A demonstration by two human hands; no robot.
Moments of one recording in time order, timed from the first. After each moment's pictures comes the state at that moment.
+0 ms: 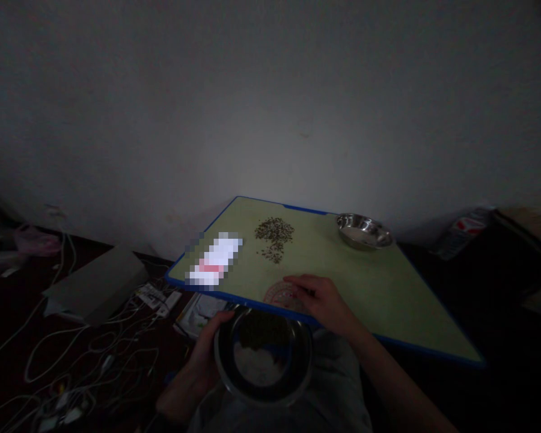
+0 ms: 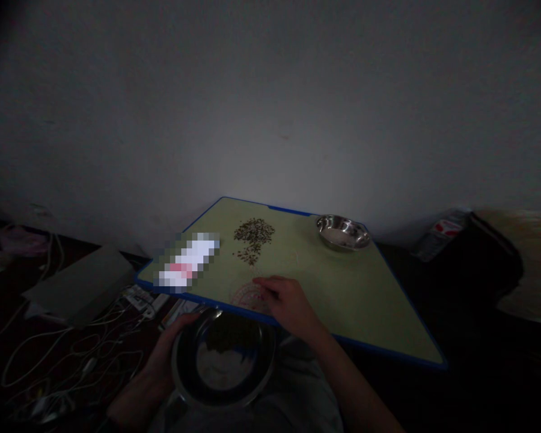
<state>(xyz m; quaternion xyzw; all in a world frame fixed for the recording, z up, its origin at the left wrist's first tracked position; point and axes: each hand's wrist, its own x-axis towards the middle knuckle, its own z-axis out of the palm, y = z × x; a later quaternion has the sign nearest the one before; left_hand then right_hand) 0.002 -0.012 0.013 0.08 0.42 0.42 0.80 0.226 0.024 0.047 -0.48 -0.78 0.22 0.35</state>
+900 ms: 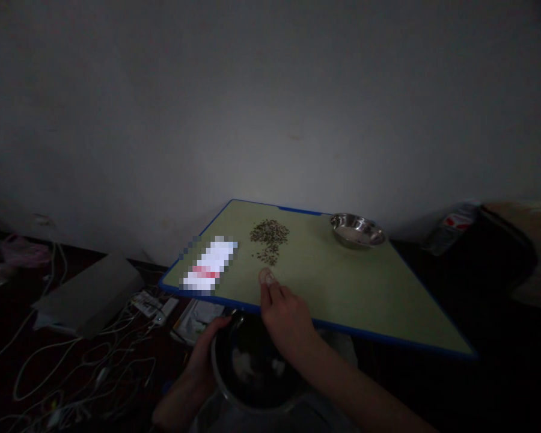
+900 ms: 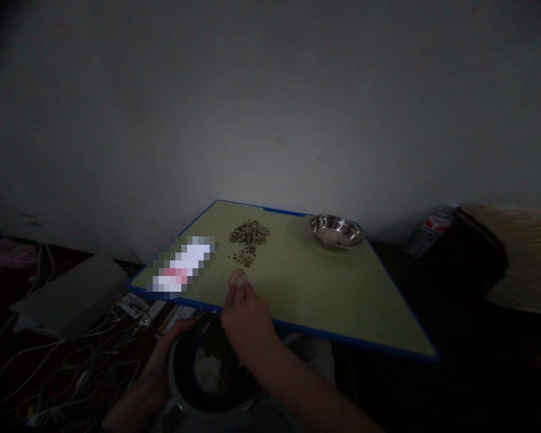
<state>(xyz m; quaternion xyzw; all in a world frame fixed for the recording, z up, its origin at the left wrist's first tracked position) 0.005 -0.010 0.017 0.09 0.46 0.45 0.76 0.150 0.000 0.050 -0.54 -0.82 -0.18 0.11</state>
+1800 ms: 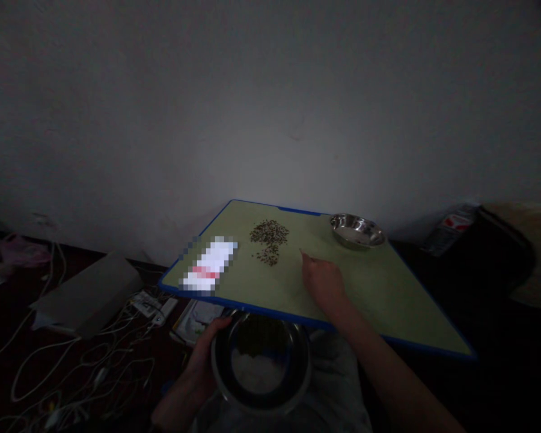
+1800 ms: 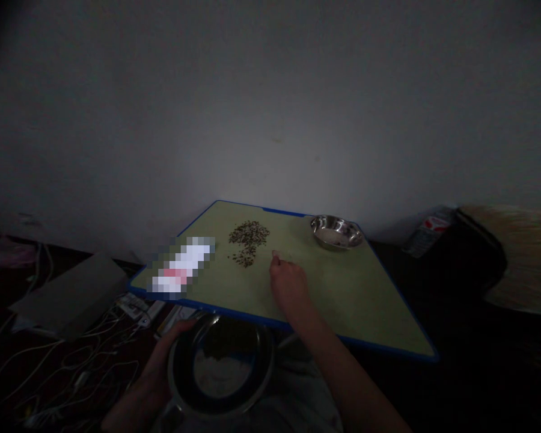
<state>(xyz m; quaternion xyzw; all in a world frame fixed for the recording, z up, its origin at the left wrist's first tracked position) 0.004 -0.011 0.013 0.09 0.47 0.43 0.77 0.222 0.049 0.063 -0.67 -0.73 -0.16 0.05</state>
